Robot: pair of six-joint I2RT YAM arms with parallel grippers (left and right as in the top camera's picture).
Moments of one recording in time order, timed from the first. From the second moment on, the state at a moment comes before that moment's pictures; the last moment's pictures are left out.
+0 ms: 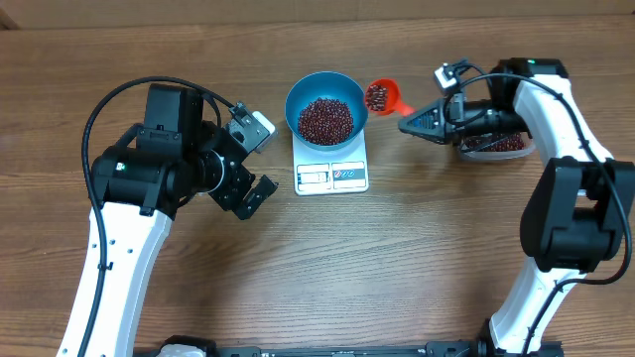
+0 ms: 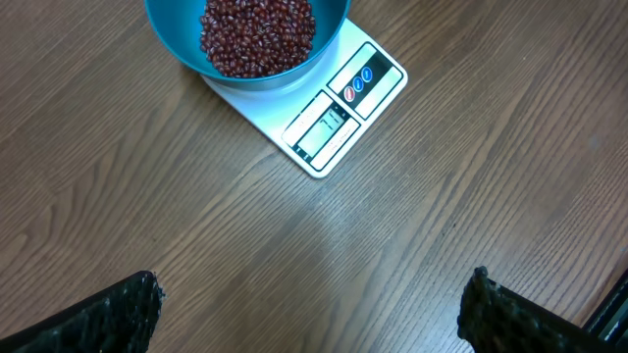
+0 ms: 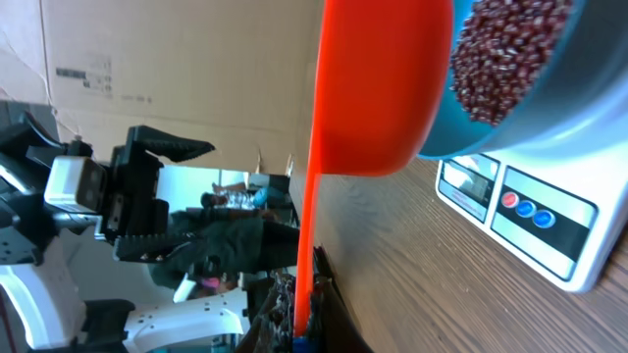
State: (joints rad) left arm -0.17 1.33 1.39 -1.15 0.35 0.53; right arm -0.06 2.09 1.68 -1.44 -1.34 -0.50
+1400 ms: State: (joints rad) left arm -0.17 1.33 1.39 -1.15 0.35 0.53; right arm 0.34 2.09 1.89 -1.16 -0.41 -0.25
